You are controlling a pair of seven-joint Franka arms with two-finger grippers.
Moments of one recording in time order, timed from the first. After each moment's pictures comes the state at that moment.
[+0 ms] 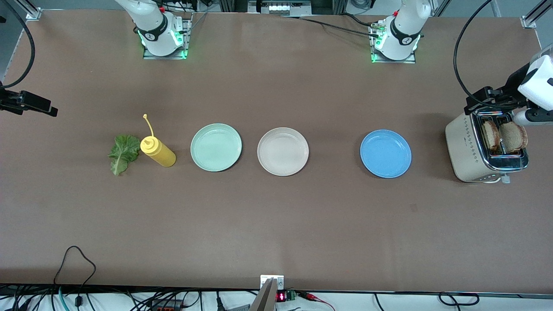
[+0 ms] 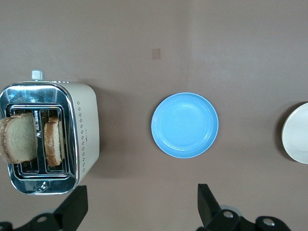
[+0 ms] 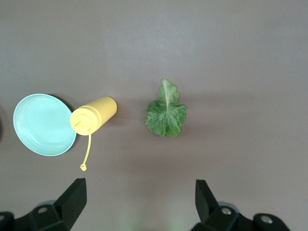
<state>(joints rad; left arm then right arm) 0.05 -0.01 -0.04 -1.66 -0.02 1.60 -0.06 -0.07 0.11 -0.07 -1.53 0.05 1.52 -0.08</state>
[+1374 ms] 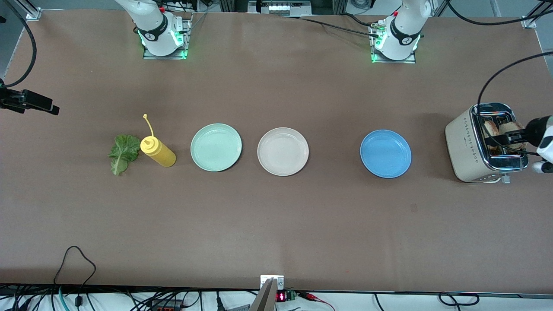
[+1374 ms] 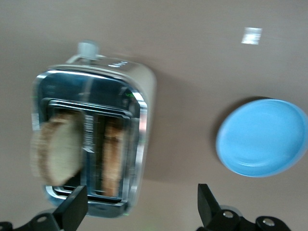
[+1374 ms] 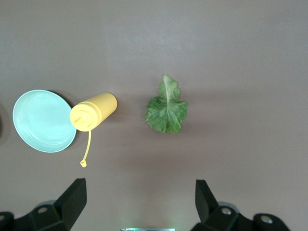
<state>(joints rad) 0.26 0.32 -0.02 -1.56 0.09 1.61 0.00 -0.07 0.10 -0.07 -1.54 0.05 1.51 -0.08</state>
